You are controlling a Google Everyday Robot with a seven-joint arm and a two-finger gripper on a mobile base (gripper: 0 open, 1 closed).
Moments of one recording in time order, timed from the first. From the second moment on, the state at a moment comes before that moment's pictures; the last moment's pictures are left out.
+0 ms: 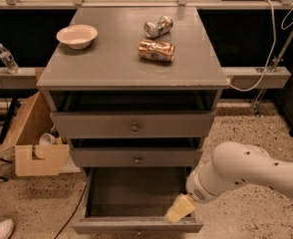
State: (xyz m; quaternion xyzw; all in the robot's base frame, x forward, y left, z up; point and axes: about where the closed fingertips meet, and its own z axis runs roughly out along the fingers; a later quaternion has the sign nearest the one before) arm 0.408 -0.107 0.571 -0.44 0.87 0.18 0.13
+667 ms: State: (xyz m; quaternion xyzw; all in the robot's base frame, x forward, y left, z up) arm 0.413 -0.103 0.545 -0.45 0.86 0.19 0.12
